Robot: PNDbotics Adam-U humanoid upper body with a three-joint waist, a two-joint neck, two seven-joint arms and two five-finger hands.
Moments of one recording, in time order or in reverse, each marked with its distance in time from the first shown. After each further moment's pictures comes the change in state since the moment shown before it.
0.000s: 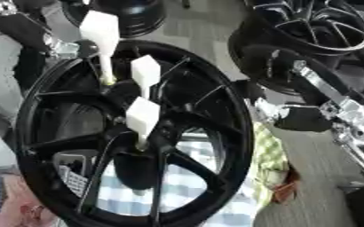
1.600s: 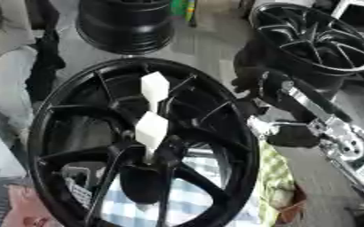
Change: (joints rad) left arm 0.649 0.202 0.388 0.167 0.056 0.091 0.468; right arm 0.044 -0.013 -0.014 0.013 0.008 -0.011 -0.022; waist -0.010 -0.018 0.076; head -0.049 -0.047
